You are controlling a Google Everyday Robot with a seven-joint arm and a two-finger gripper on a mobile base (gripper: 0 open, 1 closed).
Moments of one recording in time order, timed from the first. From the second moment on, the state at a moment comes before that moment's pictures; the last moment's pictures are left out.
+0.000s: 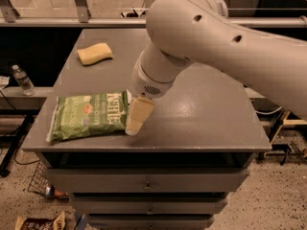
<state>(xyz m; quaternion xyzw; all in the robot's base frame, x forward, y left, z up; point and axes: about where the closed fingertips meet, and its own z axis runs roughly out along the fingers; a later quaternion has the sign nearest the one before) 0.520 0.046 0.860 -0.67 0.70 0.05 0.25</state>
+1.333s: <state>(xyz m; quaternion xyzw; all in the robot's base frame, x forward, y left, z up) 0.529 0.080 0.829 -0.69 0.69 0.07 0.22</state>
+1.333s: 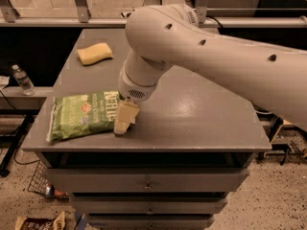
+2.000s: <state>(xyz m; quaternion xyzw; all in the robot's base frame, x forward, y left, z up) 0.531 0.077 0.837 -0.68 0.69 0.06 0.23</state>
